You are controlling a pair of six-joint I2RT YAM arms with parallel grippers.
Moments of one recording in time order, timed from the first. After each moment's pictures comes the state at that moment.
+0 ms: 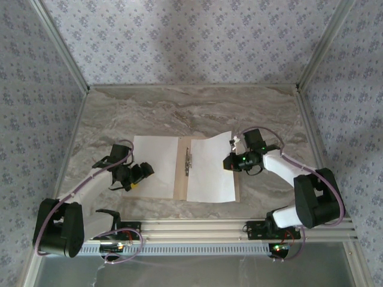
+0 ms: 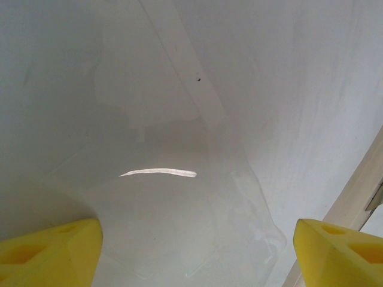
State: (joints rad) left arm -0.21 1.14 0.50 -0.56 0.33 -0.72; right arm 0.30 1.40 0.71 -0.43 -0.60 0.28
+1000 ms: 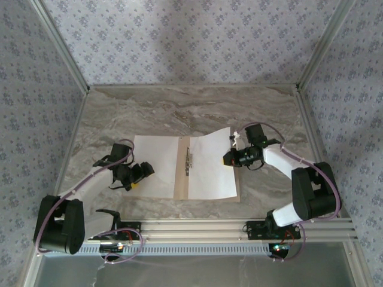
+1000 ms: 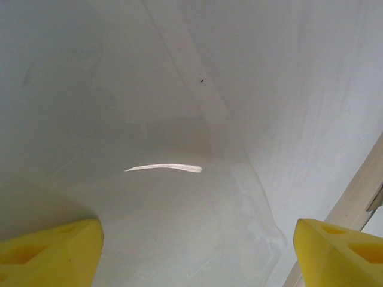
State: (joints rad) left arm -0.21 1.17 0.51 -0.56 0.34 -0.71; right arm 0.26 1.46 0.77 -0.46 -0.67 0.21
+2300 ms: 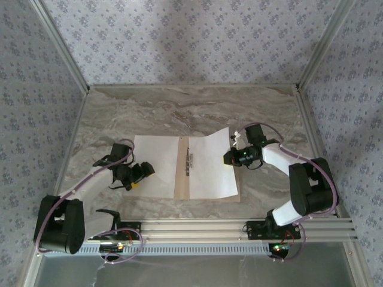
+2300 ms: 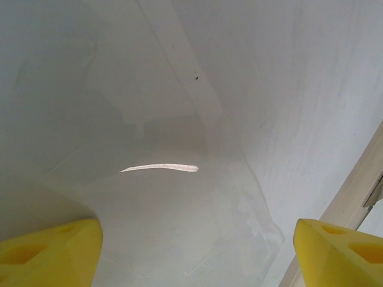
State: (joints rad) left arm -0.21 1.17 0.51 -0.56 0.35 -0.71; right arm 0.25 1.51 0.77 -0.41 -0.65 0.24
